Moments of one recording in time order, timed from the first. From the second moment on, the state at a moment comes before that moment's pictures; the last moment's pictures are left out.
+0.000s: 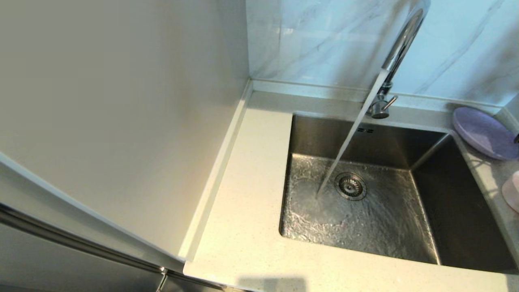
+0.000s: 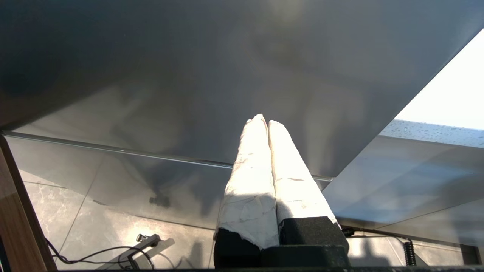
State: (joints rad) left arm 0.00 0.00 0.00 0.00 0.00 0.00; right arm -0.62 2.15 -1.99 0.27 -0.10 0.00
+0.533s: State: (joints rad) left arm 0.00 0.00 0.00 0.00 0.00 0.00; right arm -0.61 2.08 -1.99 0.32 -0.06 0.00
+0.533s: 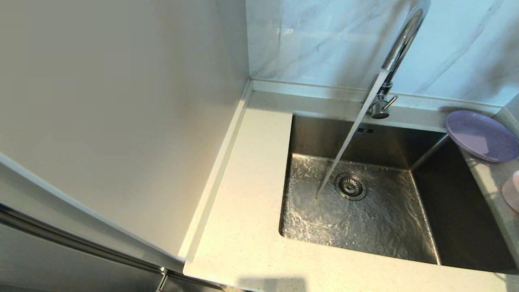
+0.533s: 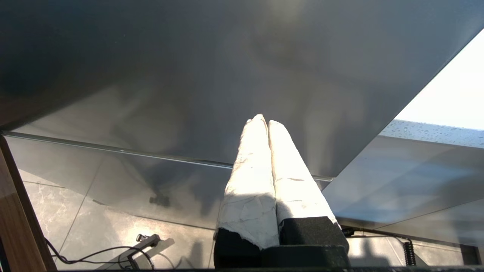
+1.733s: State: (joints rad) left arm 0.00 0.00 0.00 0.00 0.00 0.00; right arm -0.58 1.79 -1.98 1.15 0.07 -0.07
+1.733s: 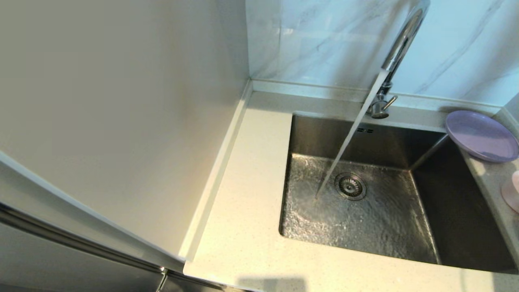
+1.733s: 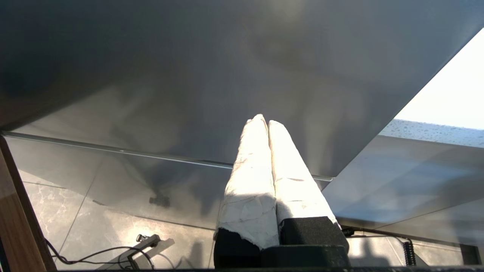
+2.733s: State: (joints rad) left arm 0.00 0.00 0.00 0.00 0.00 0.00; right arm -0.57 1.94 -1.96 1.09 0.06 -0.06
